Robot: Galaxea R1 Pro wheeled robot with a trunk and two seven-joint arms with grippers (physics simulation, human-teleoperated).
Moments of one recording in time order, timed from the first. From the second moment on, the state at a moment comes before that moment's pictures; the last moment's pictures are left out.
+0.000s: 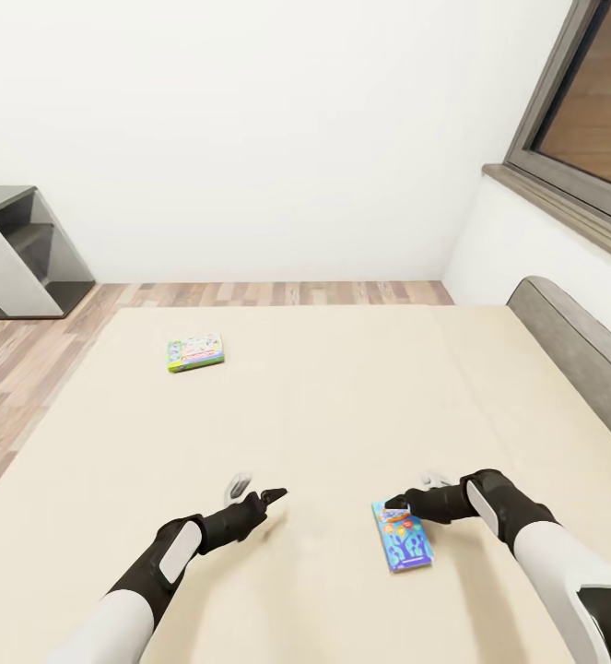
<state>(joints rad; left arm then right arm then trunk) -0.62 -0.06 0.08 -0.51 0.60 0.56 -0.51 -0.85 -0.19 0.02 -0.34 -0.08 0.74 0.66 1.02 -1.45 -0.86</state>
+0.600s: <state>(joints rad) -0.62 -0.06 0.08 -0.51 0.60 0.56 -0.51 -0.85 -0.19 0.02 -0.34 -0.09 0.74 0.66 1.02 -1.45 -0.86</state>
